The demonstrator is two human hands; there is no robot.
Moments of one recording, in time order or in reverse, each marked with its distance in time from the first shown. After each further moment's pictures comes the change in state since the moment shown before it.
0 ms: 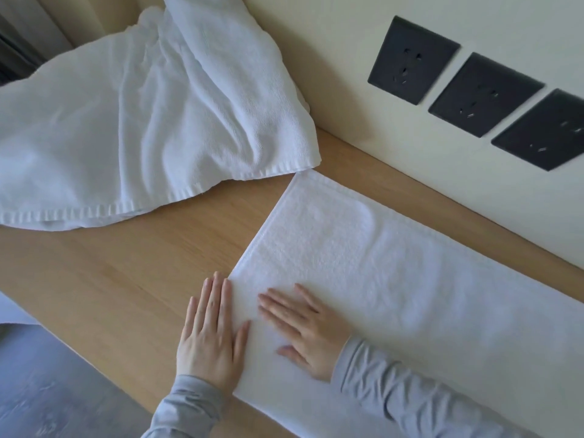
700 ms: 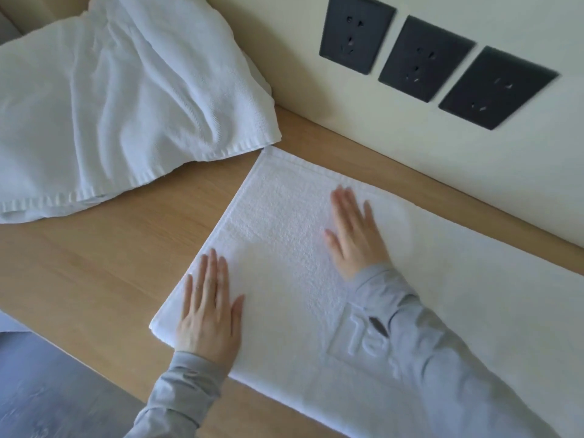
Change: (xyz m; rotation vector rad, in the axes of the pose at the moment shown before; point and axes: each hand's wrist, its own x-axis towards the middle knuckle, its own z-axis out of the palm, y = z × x) left_hand -0.007 0.047 -0.001 0.039 0.092 0.096; right_hand -0.039 0.087 -0.037 0.045 0.147 0.736
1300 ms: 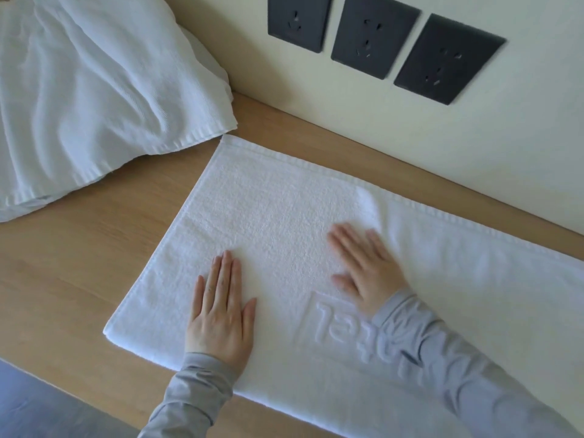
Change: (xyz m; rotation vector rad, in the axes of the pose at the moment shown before) left_hand -0.007 0.053 0.032 0.023 -0.091 0.080; right_hand -0.086 0.068 0.006 -0.154 -0.127 -0.161
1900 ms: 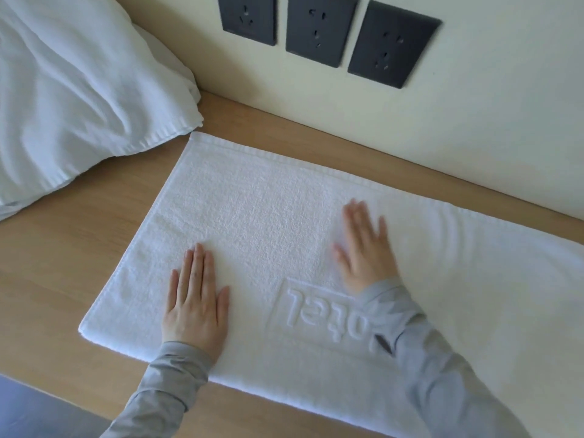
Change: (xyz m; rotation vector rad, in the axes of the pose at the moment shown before) left_hand 0.000 0.007 -0.001 0.017 -0.009 -0.017; right_hand -0.023 0.009 -0.014 0.169 0.091 0.378
